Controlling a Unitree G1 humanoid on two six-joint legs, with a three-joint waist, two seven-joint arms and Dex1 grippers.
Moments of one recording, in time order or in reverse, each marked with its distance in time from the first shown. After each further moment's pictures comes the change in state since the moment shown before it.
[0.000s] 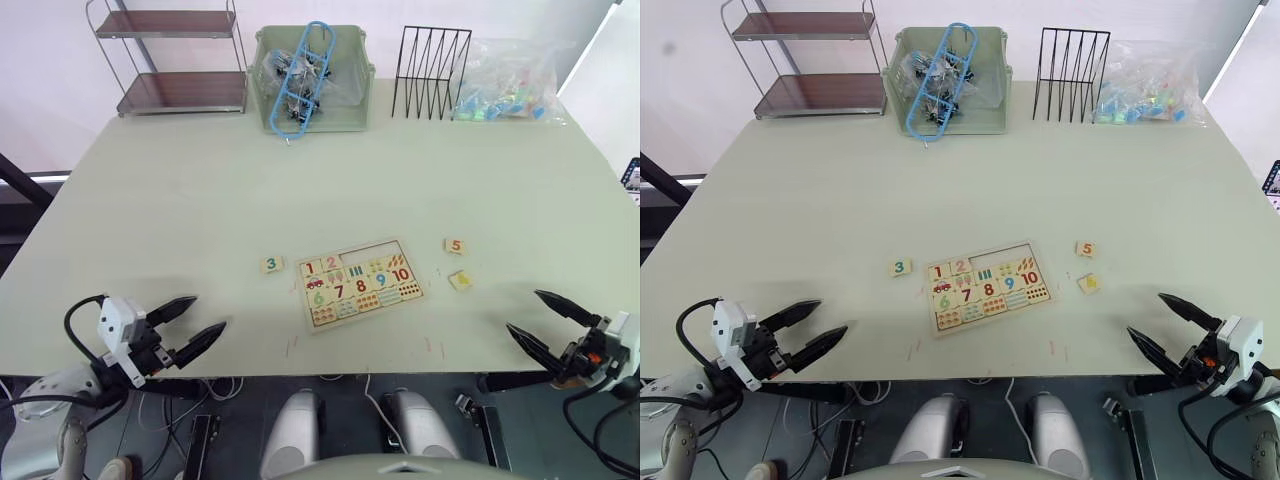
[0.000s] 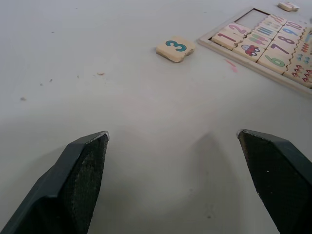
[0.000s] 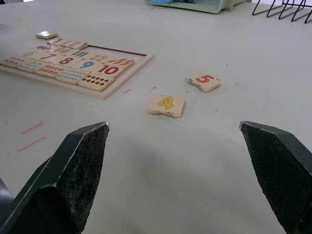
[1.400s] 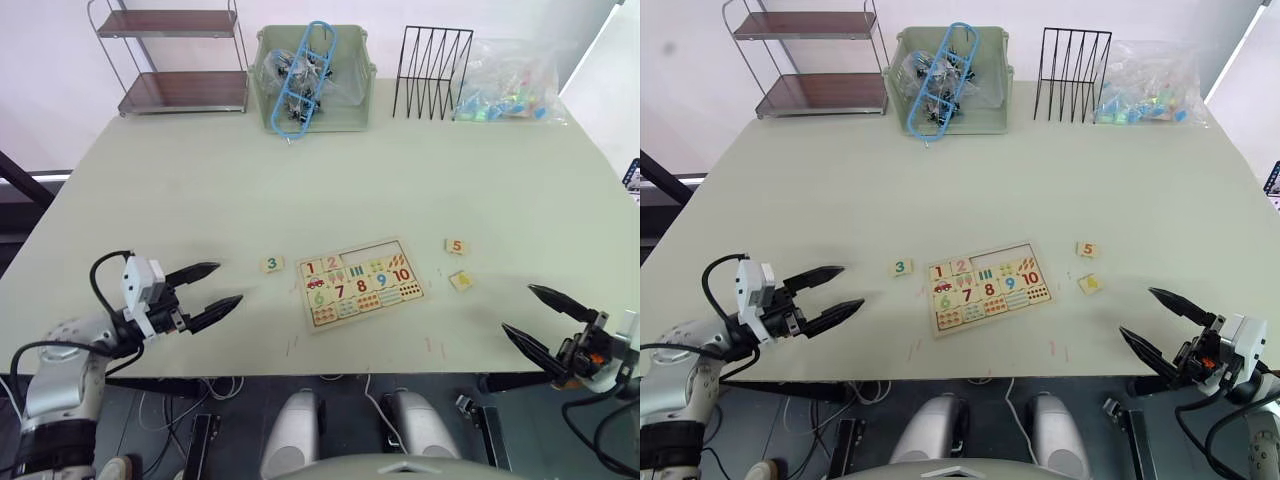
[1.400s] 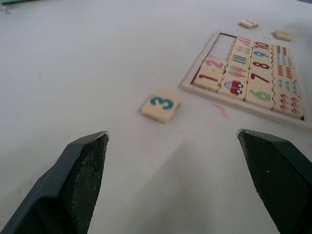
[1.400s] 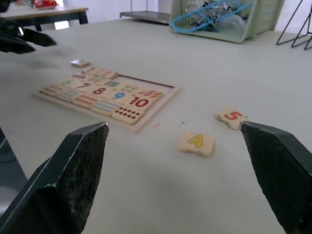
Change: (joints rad) left arm -0.323 0.092 -0.132 0.188 0.044 -0.072 -0.176; right arm 0.049 0.007 0.007 -0.170 0.097 0.070 0.044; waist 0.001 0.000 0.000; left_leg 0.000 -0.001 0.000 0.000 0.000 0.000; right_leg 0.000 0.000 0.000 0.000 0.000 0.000
